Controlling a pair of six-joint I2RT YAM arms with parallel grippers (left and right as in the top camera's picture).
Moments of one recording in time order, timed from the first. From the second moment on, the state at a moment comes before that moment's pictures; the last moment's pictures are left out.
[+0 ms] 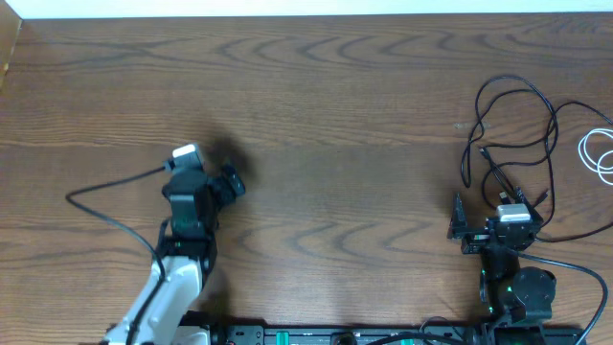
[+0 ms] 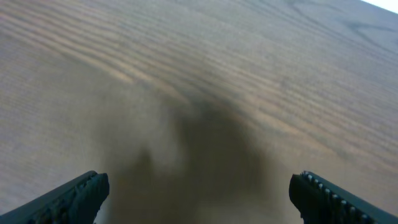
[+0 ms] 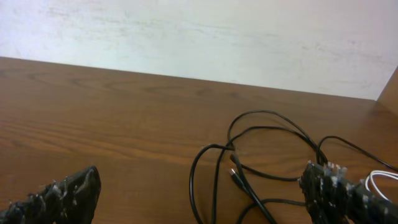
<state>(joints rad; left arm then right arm) -0.04 1.18 0.30 0.29 -0.13 -0.35 0.03 0.01 0.01 -0.07 0.00 -0.08</state>
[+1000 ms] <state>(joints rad) -0.04 0.42 0.01 -0.09 -0.19 -0.32 0.03 0.01 0.01 -0.07 0.00 -0.08</state>
